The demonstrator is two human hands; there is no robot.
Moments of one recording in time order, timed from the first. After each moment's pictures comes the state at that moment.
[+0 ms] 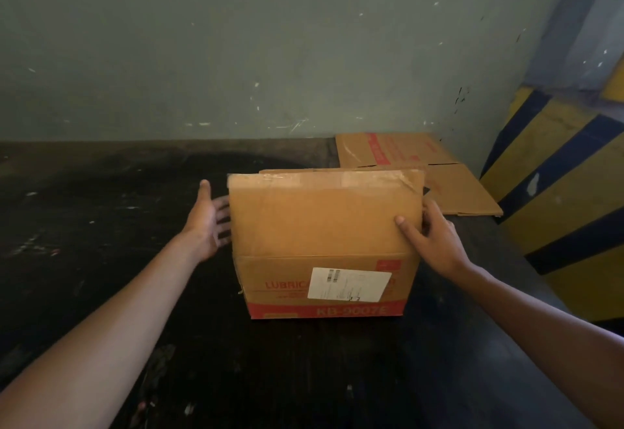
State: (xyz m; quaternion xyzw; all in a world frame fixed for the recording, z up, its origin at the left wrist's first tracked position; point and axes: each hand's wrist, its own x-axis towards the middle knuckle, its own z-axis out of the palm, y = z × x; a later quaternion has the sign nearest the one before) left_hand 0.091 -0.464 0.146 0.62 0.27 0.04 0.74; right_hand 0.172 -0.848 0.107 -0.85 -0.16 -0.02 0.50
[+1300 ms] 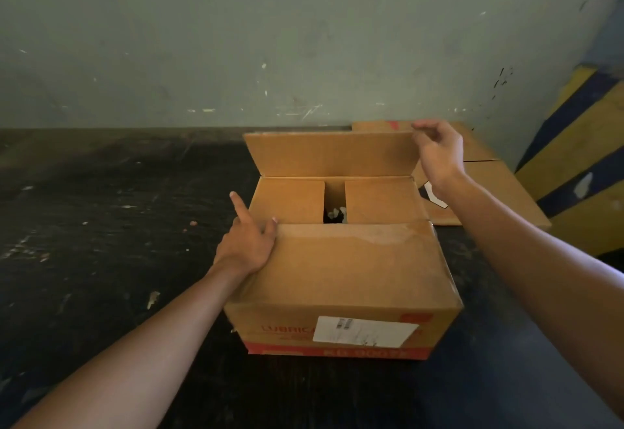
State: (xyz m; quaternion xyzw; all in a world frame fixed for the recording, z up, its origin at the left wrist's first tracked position) left_hand 0.179 -0.486 0.096 0.92 0.28 0.02 0.29; right_hand 0.349 -0.762 0.178 -0.76 -0.07 -0.13 0.63
